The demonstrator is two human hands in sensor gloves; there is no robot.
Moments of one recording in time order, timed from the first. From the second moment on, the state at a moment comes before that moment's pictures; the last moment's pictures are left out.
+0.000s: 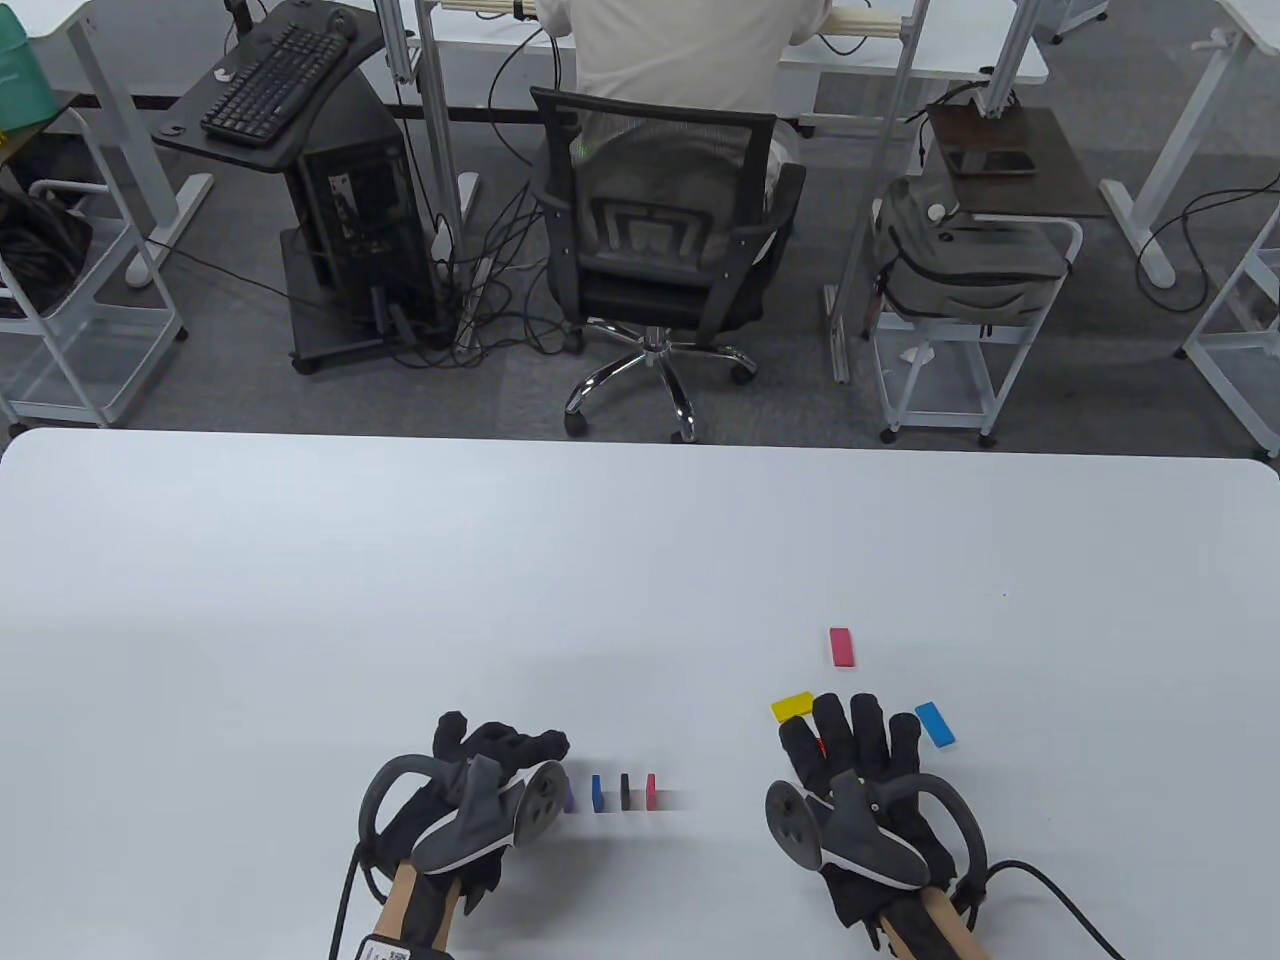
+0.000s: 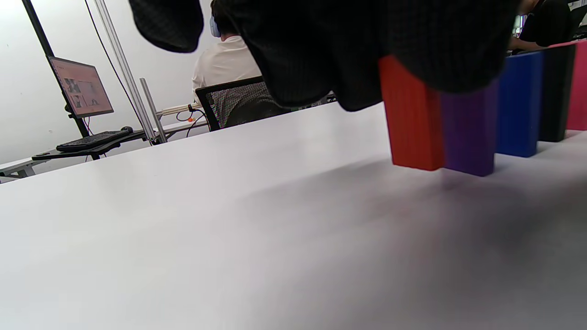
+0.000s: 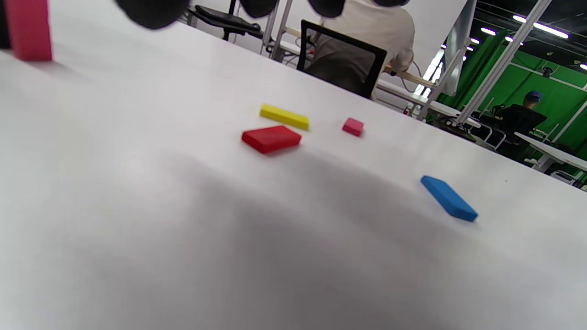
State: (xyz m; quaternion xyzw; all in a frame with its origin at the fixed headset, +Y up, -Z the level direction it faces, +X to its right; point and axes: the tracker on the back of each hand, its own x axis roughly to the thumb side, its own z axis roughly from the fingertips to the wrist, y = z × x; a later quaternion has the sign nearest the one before) left_hand -0.154 -0.740 -0.289 0.00 -0.13 -0.12 0.98; right_hand 0.151 -0.731 -0.277 -0.13 -0.06 -0.98 0.15
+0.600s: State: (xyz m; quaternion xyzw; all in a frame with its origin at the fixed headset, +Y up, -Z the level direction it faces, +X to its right) left_hand -0.150 -0.742 -0.288 0.00 -0.14 -0.14 0.98; right_hand 0.150 -0.732 -0.277 -0.13 -0.06 -0.98 0.15
